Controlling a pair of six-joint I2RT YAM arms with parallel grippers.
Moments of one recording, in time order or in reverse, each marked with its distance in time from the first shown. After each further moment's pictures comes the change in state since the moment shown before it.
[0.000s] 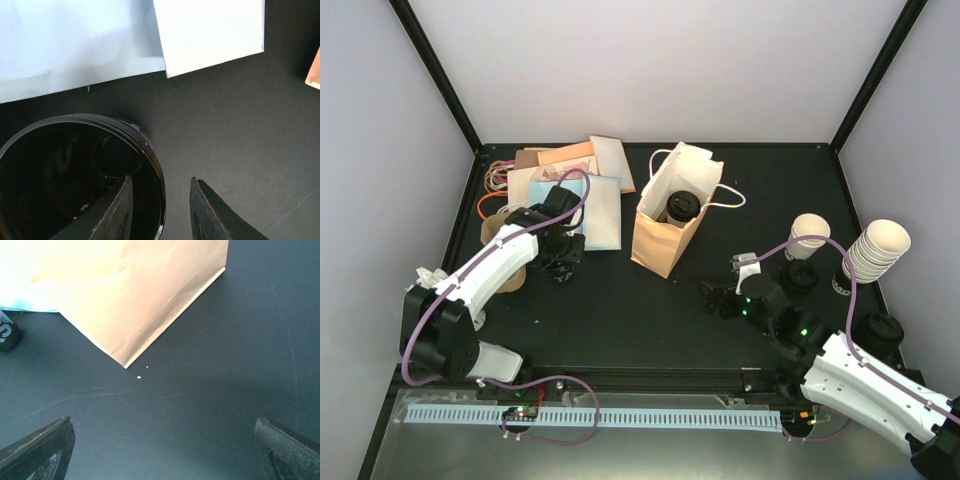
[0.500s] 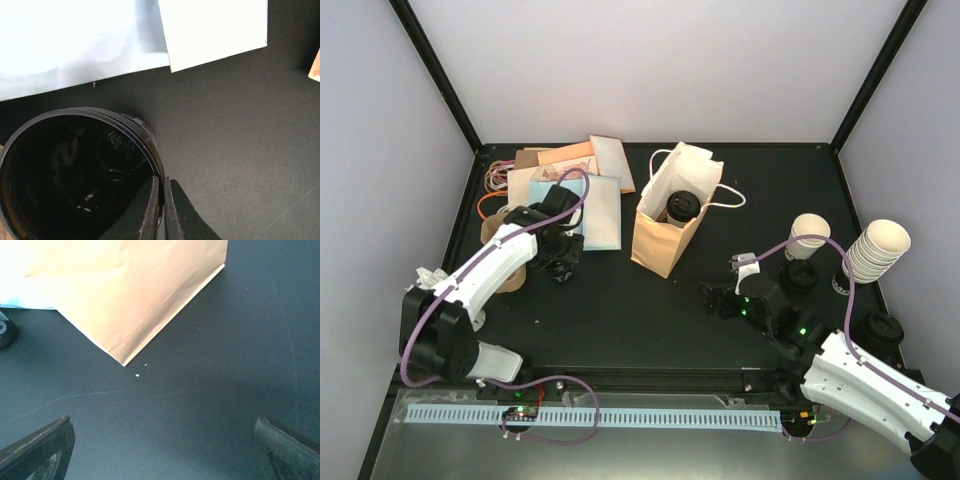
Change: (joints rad) left arm 0.001 0.011 0.019 -0.033 -0.008 0.005; right arm 0.000 0.014 0.000 0.002 0.000 0.000
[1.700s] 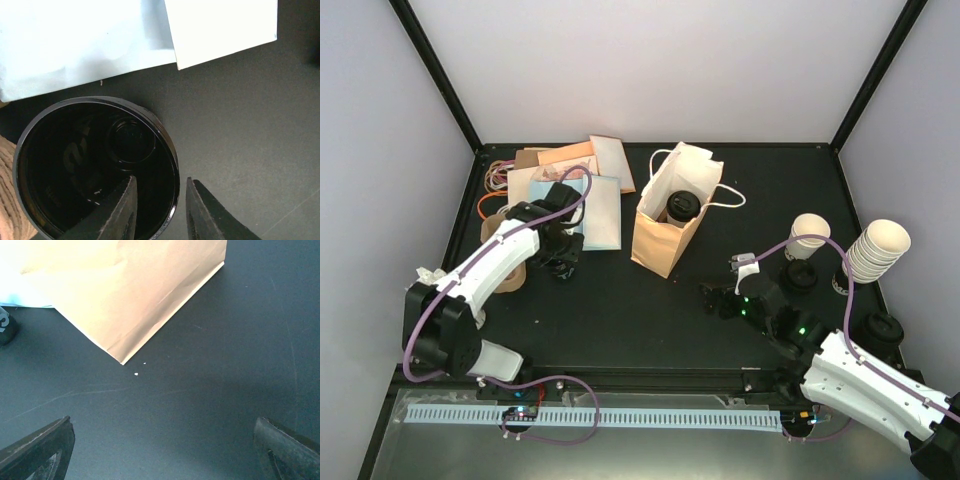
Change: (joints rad) left arm -0.003 0.021 0.038 -0.045 -0.026 0.026; right arm 0.000 0.008 -0.002 0.000 0.000 0.000
